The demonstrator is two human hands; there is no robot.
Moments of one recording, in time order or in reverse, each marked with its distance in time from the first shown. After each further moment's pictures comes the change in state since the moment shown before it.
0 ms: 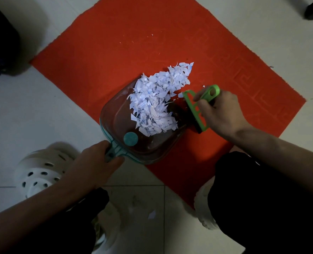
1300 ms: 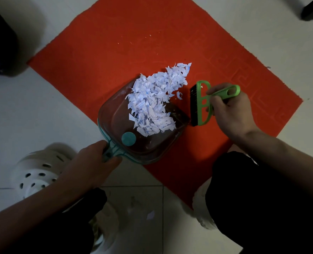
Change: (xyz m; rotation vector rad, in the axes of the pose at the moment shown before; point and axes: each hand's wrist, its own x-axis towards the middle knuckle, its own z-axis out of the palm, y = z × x) left_hand 0.001 -0.001 -0.001 -0.026 0.001 0.000; right_hand -0.003 0.016 -0.009 0.168 0.144 0.177
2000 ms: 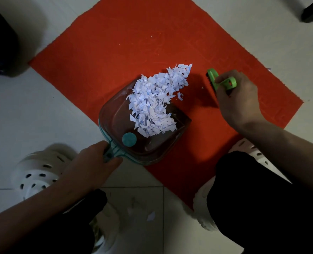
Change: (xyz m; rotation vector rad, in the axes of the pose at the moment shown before) left_hand 0.000 -0.002 -0.001 -0.005 0.003 -0.006; right_hand 0.024 0.006 -0.010 -0.278 0.077 -0.226
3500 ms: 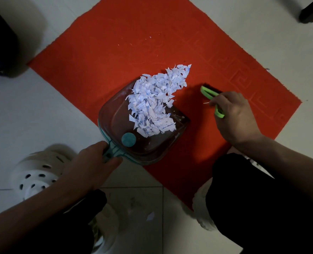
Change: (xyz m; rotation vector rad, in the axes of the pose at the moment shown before) left_hand -0.002 0.002 -0.001 0.008 -0.012 -0.008; right_hand -0.028 0.039 0.010 -0.320 -0.102 -0.292
